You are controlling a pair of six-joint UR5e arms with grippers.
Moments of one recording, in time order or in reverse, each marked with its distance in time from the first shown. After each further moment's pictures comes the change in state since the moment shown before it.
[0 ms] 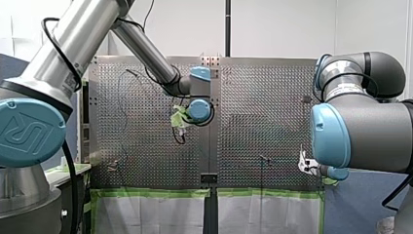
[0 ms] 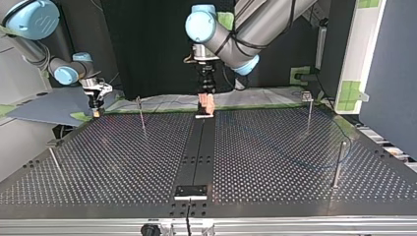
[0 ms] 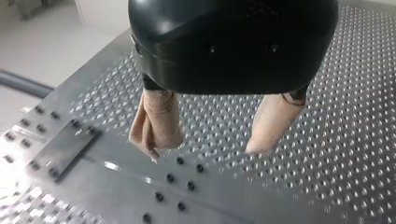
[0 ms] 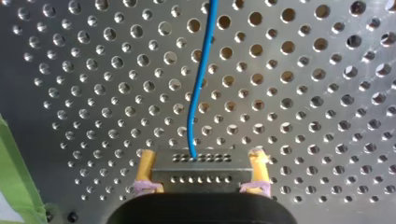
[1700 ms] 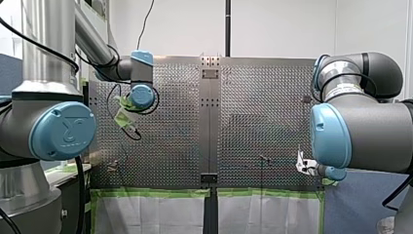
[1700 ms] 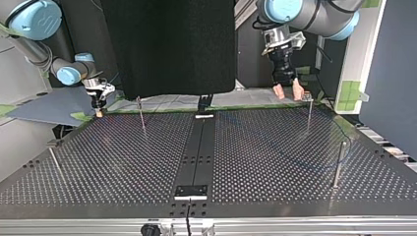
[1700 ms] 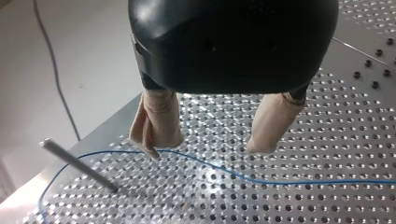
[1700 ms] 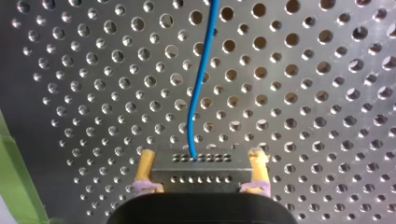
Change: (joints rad) left arm 0.393 0.457 -0.458 0.018 0.106 -0.457; right arm 0.014 0.003 0.000 -0.002 -0.006 0.002
